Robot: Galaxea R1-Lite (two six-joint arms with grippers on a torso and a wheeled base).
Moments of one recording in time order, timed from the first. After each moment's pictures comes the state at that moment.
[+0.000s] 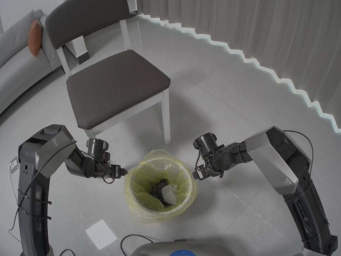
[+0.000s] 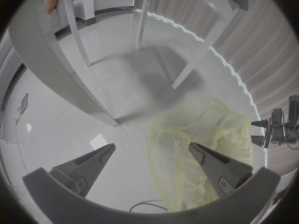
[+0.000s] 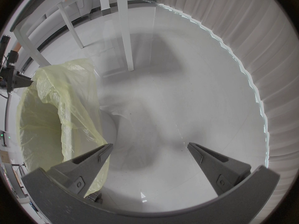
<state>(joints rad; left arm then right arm) -0.12 2.51 -1.29 -0.36 -0.06 -0.05 0.49 2.69 -1.86 0.16 -0.30 0.06</state>
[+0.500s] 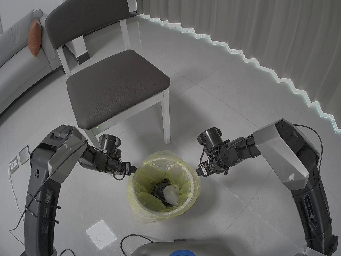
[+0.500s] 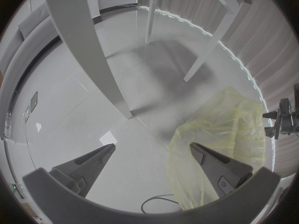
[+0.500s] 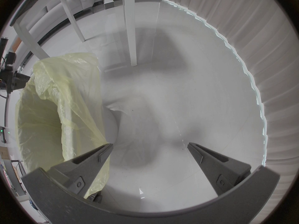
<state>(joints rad) -0.18 2.60 -1.55 -0.15 -0.07 -0.06 0.48 2.60 -1.77 0.16 -0.30 0.06</state>
